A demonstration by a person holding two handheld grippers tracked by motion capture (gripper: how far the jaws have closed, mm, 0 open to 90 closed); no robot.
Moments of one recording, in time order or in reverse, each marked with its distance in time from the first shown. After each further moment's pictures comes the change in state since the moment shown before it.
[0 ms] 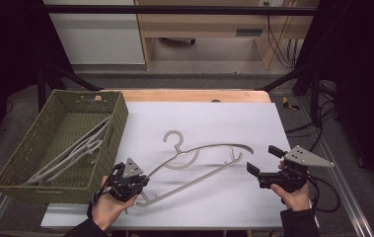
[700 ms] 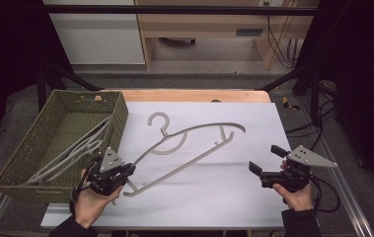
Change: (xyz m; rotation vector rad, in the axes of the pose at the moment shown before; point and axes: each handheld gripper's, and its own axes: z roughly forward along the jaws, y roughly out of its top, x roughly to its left) left arm 0.023 0.012 -0.054 -0.102 0.087 -0.017; right arm -0.003 0.001 -0.004 -0.010 -0.011 0.006
